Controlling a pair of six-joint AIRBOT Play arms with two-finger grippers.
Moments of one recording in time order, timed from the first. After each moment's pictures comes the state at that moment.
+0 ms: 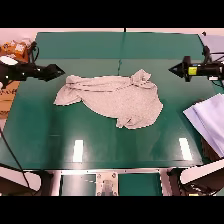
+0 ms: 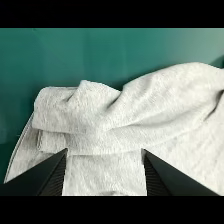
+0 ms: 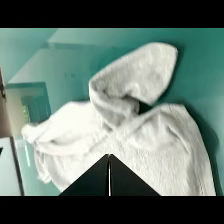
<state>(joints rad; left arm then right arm) 0.22 -1.70 1.50 0.70 -1.07 -1.03 -0.42 -1.74 1.57 -0.57 1.28 1.37</state>
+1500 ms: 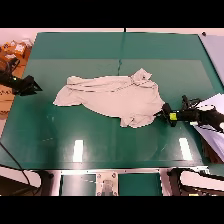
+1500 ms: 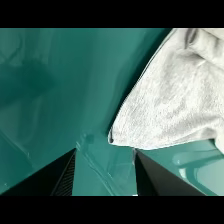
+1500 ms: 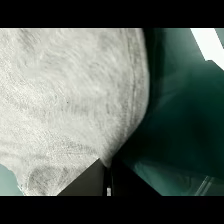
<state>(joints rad) 0.41 -1.70 1.53 1.08 -1.38 -1.32 -0.36 -1.39 0.63 -0.69 0.94 1.32</state>
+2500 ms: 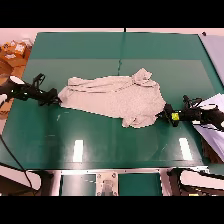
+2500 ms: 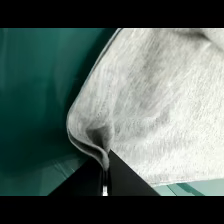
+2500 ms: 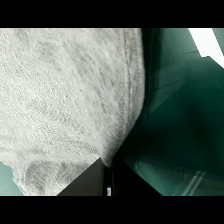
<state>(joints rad) 0.26 -1.72 1.23 0.92 -1.11 -1.24 -0.38 -1.38 0.66 -0.69 0.99 1.30</state>
